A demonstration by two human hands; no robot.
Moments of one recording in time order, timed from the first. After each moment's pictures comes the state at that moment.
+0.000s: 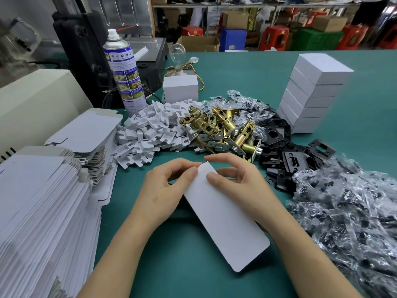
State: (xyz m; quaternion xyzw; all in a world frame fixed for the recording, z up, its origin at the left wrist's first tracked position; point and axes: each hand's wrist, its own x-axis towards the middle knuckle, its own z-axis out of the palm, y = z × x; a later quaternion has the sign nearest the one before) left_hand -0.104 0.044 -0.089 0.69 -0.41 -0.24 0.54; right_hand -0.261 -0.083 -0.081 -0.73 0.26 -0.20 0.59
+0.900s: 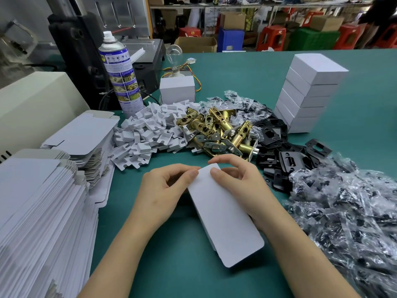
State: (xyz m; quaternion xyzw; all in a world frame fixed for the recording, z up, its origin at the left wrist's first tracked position) left_hand -0.108 0.042 -0.090 0.71 -0.38 -0.25 0.54; right_hand -0.262 -0.086 -0.082 -0.68 0.30 -0.23 0.63
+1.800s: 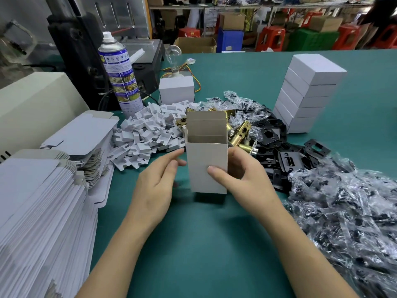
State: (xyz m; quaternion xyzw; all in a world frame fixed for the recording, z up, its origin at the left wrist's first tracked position) left_hand -0.103 0.041 -0.092 0.72 -0.39 -0.15 0.55; right_hand -0.261 -0.091 -0.082 -0.74 0.25 -0.31 0.54
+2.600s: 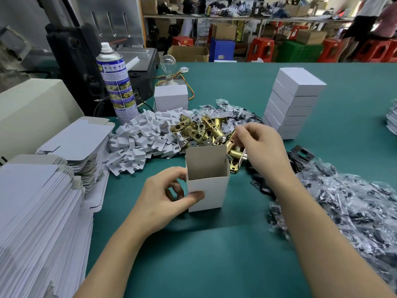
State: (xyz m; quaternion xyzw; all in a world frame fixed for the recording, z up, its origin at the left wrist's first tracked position) left_hand -0.106 0.044 -0.094 0.66 -0.52 -0.19 0.50; right_hand -0.260 -0.142 -0.028 -0.77 0.38 -0.36 0.35
